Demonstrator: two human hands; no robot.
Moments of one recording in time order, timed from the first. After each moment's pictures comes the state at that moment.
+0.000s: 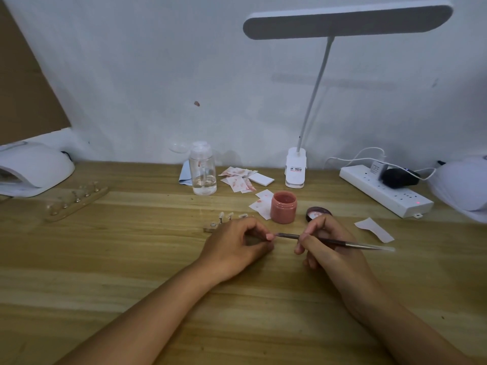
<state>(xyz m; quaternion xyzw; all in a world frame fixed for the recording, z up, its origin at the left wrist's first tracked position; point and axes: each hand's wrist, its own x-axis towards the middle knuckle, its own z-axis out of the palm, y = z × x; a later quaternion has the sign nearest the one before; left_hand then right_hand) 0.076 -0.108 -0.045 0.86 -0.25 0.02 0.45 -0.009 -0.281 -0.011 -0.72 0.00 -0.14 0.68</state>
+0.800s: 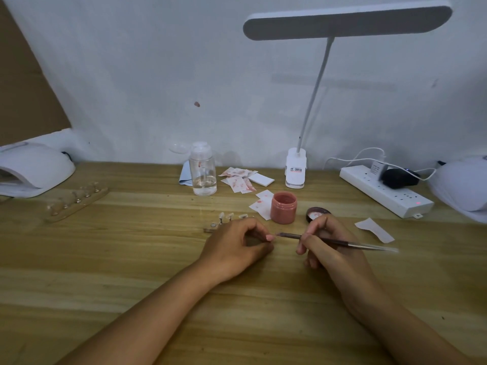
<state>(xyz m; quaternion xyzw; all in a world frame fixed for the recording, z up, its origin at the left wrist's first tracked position) 0.076 -0.109 -0.045 0.87 -0.25 0.03 0.43 -0.010 -0.282 -0.010 -0.72 0.01 -0.14 0.68</state>
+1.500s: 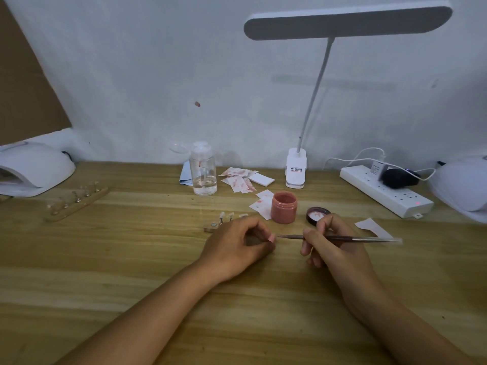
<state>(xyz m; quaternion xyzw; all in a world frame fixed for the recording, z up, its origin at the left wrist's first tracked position) 0.075 -0.108 -0.044 0.85 -0.26 0.03 0.45 -0.005 -0.284 -0.016 -0.71 0.02 -0.17 0.68</state>
